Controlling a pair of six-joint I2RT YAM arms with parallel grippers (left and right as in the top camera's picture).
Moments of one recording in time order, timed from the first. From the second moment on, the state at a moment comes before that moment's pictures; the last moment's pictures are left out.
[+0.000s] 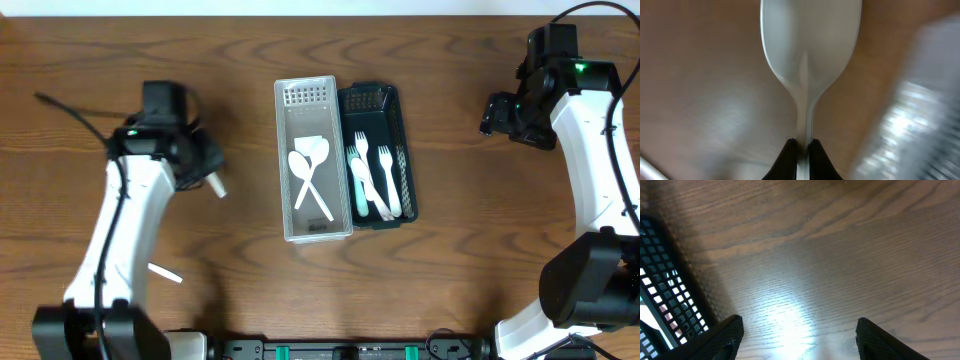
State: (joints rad) left arm -0.06 1.49 1.24 -0.93 0.01 -0.53; right arm -0.06 1.78 1.63 -1.18 0.04 0.26
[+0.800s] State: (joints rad) left arm -0.52 1.75 1.31 -0.82 -0.06 -0.51; right arm -0.06 1.78 1.63 -1.19 0.04 0.26
